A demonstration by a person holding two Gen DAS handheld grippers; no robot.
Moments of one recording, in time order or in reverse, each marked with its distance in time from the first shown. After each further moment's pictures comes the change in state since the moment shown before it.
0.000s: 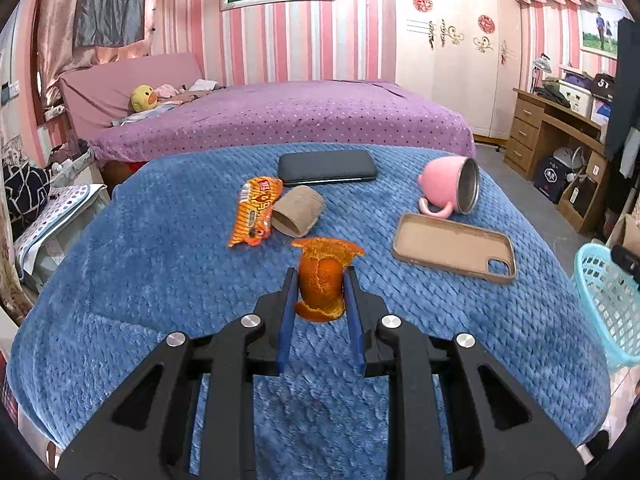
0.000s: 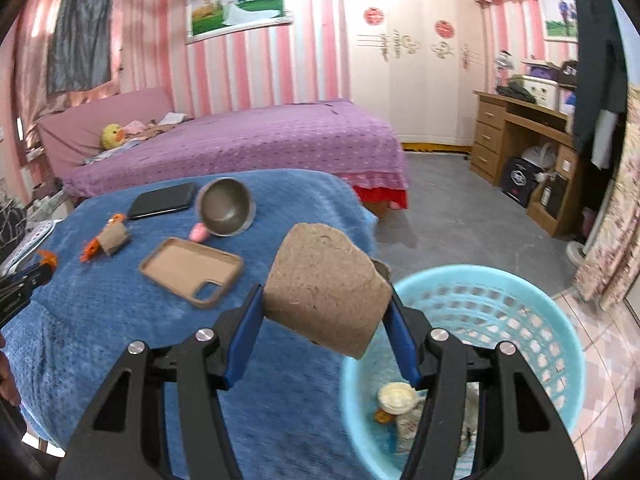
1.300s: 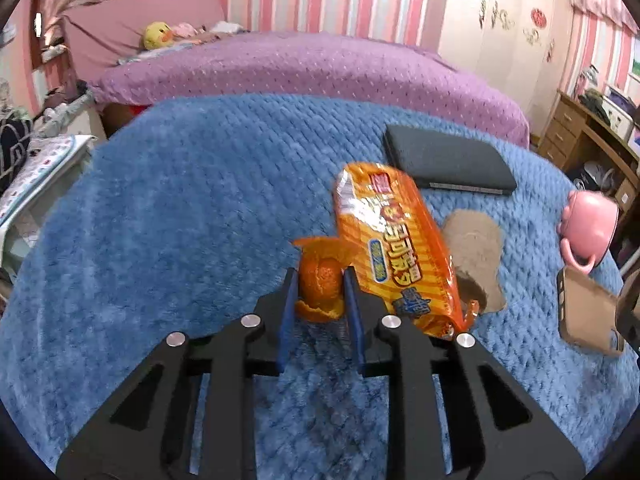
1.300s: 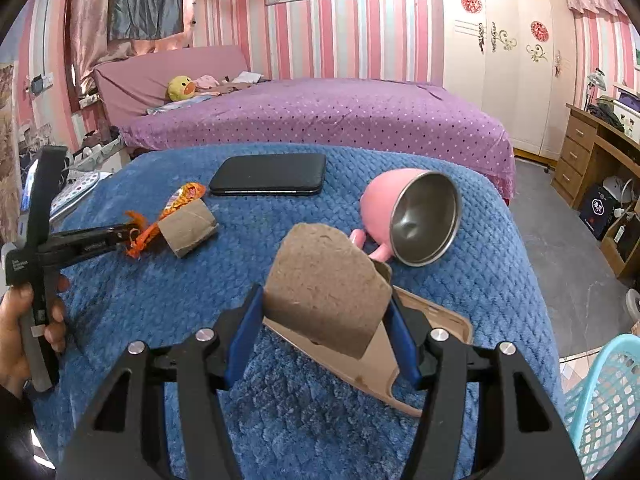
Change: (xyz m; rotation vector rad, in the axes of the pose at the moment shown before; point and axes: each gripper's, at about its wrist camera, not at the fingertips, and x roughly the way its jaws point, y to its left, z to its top) left arm 0.160 0.126 0.049 -0.139 0.162 0.019; right arm 0.109 0.187 0.024 -0.178 0.095 0.230
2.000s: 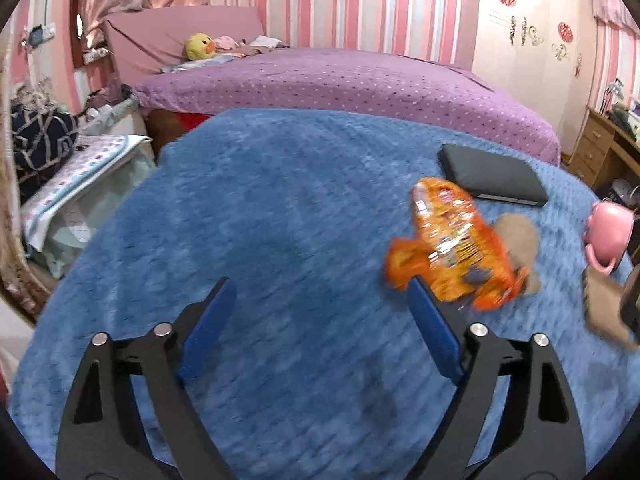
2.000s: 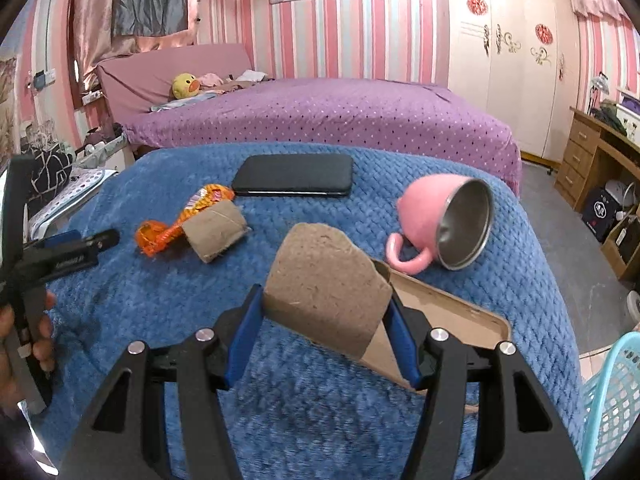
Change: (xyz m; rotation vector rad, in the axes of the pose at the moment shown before) left arm -0.030 0.034 -0.011 -0.043 -0.049 0.111; right arm 0.006 0.029 0.003 -0.008 0.008 0.004
